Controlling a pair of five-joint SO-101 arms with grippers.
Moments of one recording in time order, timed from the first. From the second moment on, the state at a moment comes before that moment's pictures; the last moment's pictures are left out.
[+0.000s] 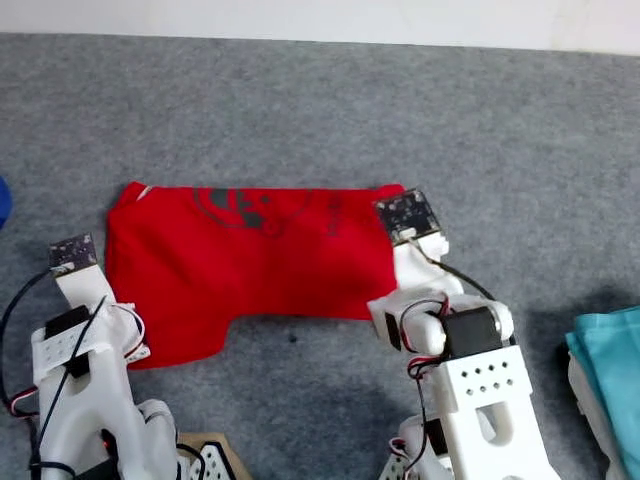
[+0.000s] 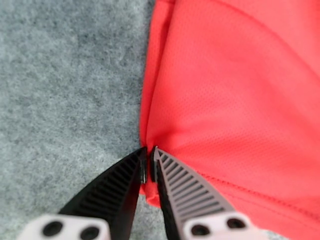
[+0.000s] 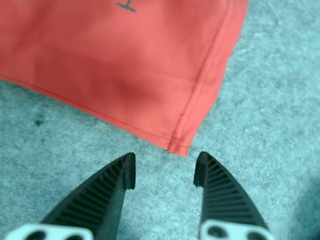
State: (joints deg) left arm -36.7 -32.0 73.4 51.9 -3.1; right arm -16.1 -57.0 52.2 75.1 8.5
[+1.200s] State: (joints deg) left arm -42.9 -32.0 74.4 53.5 -1.6; right arm -14.9 -57.0 52.2 75.1 10.9
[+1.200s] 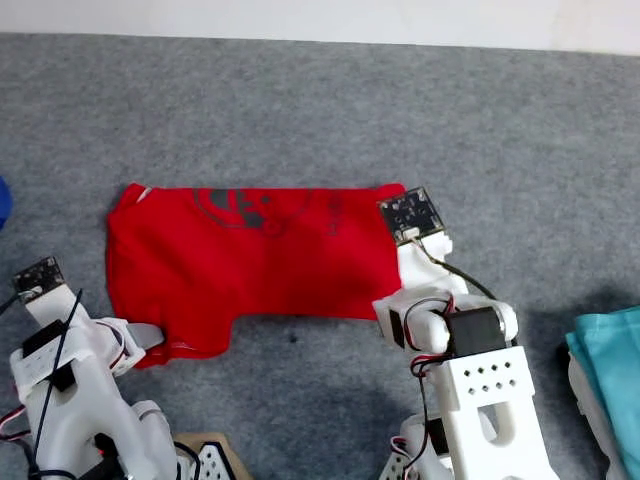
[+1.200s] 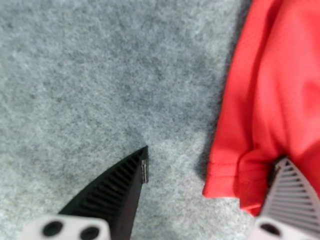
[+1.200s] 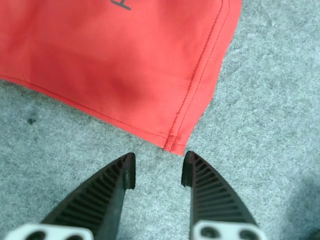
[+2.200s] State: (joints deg) left arm -35.6 -31.3 69.2 55.7 -3.3; right arm -14.9 -57.0 49.4 75.1 10.9
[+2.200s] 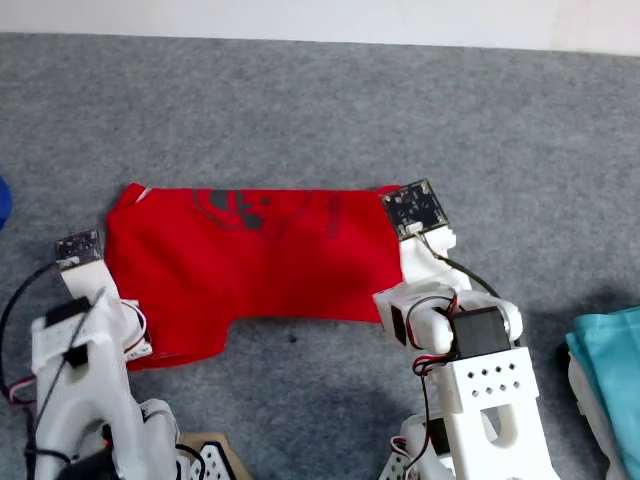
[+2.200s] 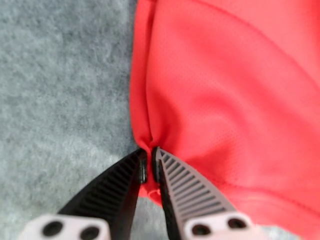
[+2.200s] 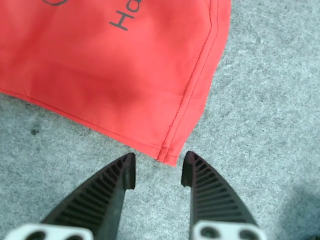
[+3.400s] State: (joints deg) left arm -22.0 -8.1 34.5 58.9 22.0; right arm -14.9 -57.1 54.7 75.1 11.0
